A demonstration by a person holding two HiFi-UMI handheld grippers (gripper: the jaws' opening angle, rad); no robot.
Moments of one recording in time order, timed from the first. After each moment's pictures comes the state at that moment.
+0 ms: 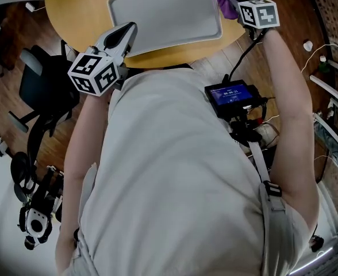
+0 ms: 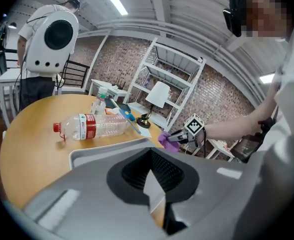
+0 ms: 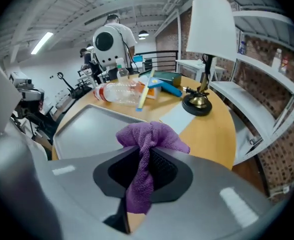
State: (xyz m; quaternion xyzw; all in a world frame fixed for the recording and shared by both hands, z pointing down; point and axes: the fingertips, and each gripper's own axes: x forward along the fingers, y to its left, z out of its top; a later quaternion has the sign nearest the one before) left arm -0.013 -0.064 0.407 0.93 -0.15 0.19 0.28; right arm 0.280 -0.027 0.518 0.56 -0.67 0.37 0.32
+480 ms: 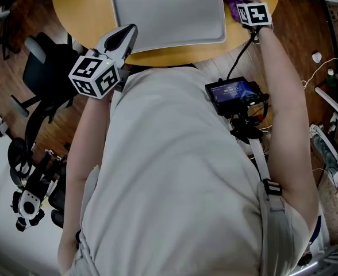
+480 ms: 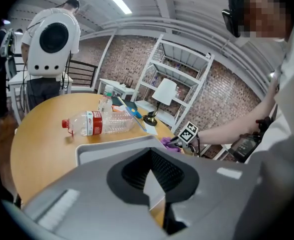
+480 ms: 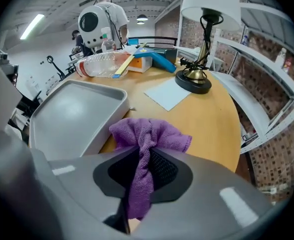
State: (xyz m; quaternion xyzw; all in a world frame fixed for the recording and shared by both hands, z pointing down) left arm 0.052 -0.041 0.411 0.91 -0.20 0.22 0.28; right arm 0.386 0.003 0.611 0.56 -0.61 0.39 0.40
